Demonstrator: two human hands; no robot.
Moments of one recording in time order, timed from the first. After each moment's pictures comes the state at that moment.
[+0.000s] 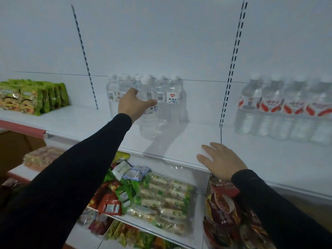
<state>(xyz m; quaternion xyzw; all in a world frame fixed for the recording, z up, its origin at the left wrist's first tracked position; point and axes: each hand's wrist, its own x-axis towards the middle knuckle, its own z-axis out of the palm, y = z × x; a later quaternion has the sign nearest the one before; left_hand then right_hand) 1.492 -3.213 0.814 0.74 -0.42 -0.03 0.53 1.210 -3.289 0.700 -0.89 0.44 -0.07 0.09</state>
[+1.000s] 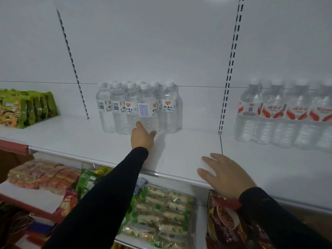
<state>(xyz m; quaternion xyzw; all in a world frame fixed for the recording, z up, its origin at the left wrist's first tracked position) 1.491 -3.287 0.723 0.80 -0.37 -0.03 0.47 1.209 -3.288 0.700 -0.89 0.44 -0.10 0.10</state>
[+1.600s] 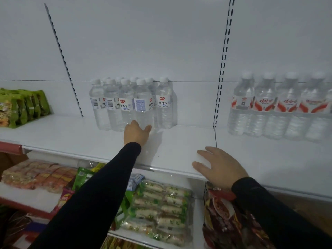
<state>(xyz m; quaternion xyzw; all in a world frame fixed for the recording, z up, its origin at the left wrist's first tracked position) 1.495 -3.281 0.726 0.82 -0.38 -0.05 0.43 1.210 -3.287 0.701 -0.88 0.45 -0.12 0.12</state>
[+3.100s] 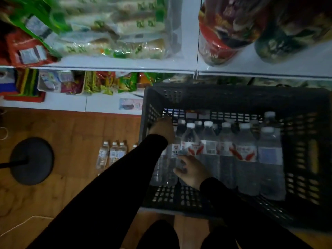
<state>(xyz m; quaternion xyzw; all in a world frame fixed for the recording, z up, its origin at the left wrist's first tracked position) 1.303 -3.103 0.217 0.73 -0.56 -0.34 -0.20 1.146 -3.023 0.179 -0.61 0.50 0.15 0.59</state>
